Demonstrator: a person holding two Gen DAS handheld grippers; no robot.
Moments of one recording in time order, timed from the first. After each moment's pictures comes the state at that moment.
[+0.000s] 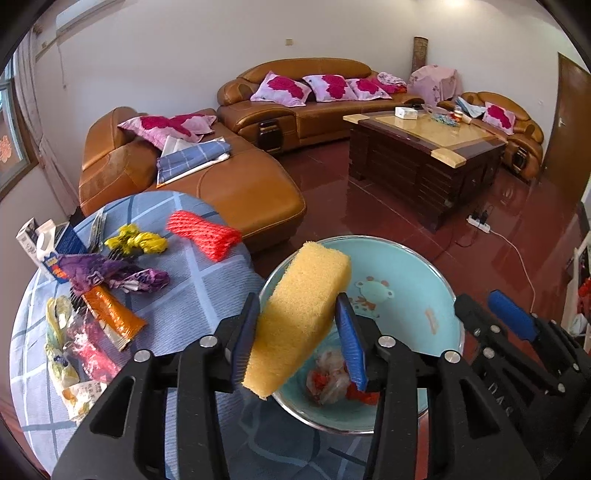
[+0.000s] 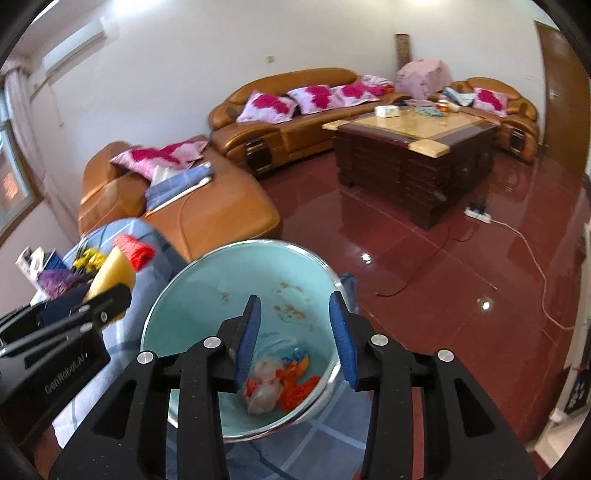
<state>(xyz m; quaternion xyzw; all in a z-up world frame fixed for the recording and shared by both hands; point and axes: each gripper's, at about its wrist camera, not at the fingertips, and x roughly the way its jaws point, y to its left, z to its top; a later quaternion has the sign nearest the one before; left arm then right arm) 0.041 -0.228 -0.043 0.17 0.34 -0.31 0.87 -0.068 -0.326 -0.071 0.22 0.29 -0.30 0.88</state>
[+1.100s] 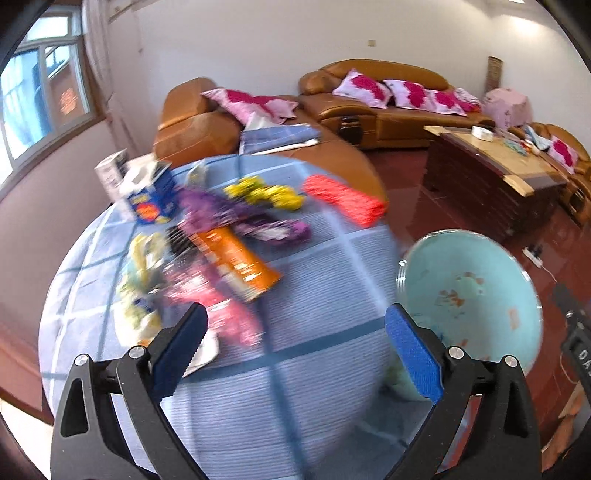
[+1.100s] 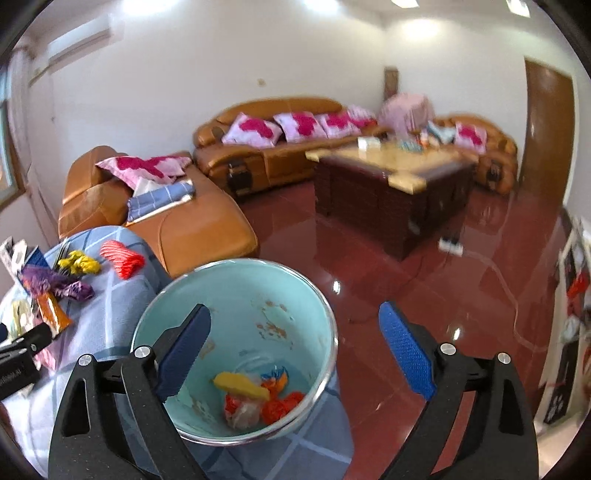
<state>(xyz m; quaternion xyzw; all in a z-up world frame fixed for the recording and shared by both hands) 0.077 -0.098 -0.049 0.12 0.37 -0.17 0.91 -0.065 -0.283 -0.062 0.13 0.25 -0.35 0.89</state>
